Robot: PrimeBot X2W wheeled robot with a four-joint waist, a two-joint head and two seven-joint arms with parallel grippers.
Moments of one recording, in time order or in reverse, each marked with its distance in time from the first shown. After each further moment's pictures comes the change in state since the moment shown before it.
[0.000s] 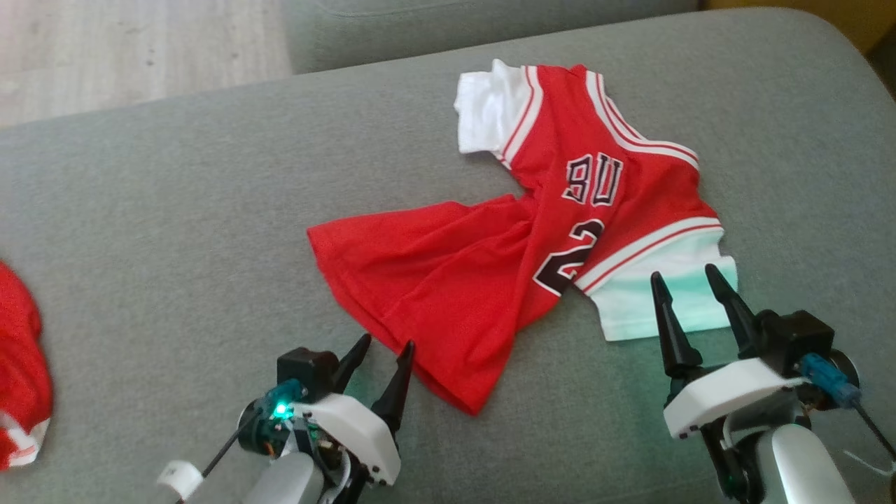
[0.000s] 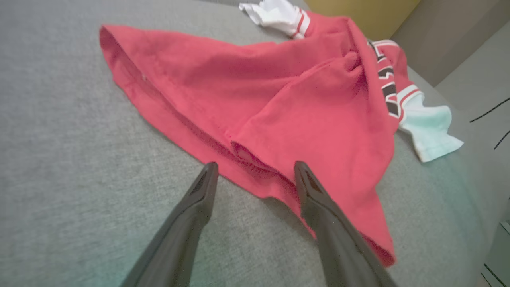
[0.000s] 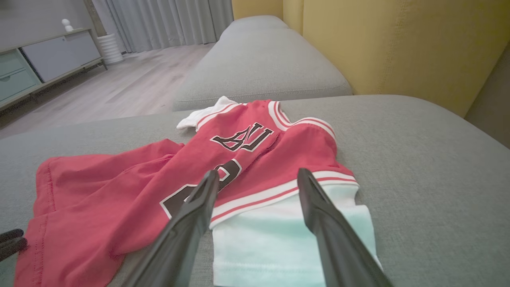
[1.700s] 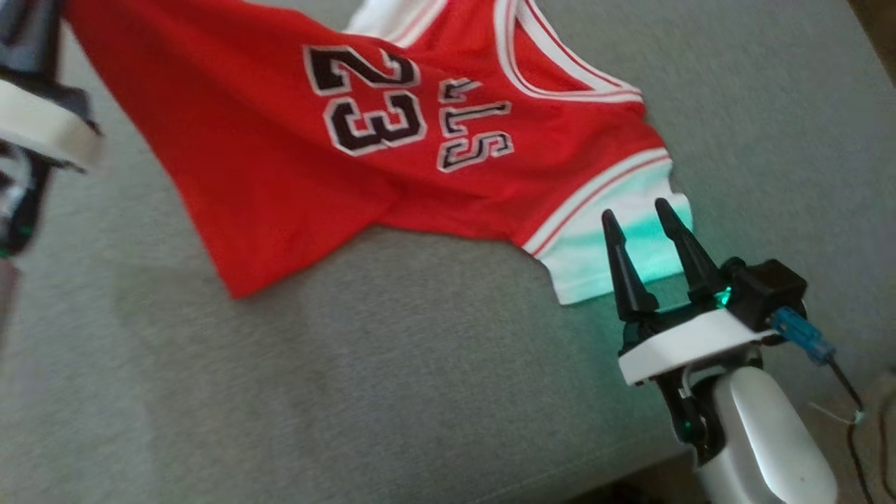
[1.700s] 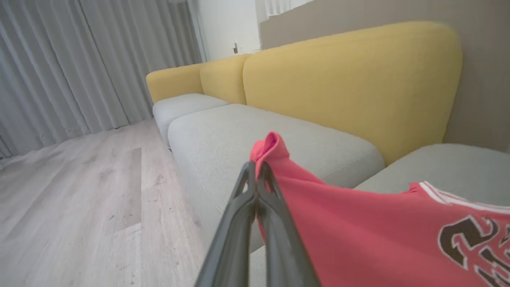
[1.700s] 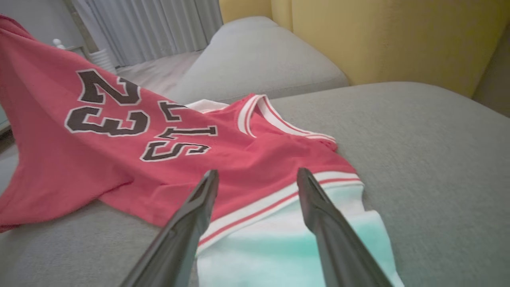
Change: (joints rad) left arm -0.622 0.527 0.064 -0.094 -0.027 -0.023 -0.058; right arm -0.163 -0.001 0.145 0.061 0.118 0.000 -0.108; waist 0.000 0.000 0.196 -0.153
